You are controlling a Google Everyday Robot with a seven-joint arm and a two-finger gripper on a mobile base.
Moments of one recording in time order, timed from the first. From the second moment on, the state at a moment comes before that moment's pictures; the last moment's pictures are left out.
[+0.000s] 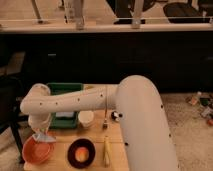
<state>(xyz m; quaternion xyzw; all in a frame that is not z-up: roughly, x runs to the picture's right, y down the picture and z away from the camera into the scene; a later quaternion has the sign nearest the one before) -0.337 0.211 0.732 -0.16 -0.35 -0.64 0.67</state>
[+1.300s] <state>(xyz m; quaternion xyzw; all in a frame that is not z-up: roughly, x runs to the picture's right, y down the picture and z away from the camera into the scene) -0.371 0.260 0.744 -0.19 -0.44 -0.63 0.62</state>
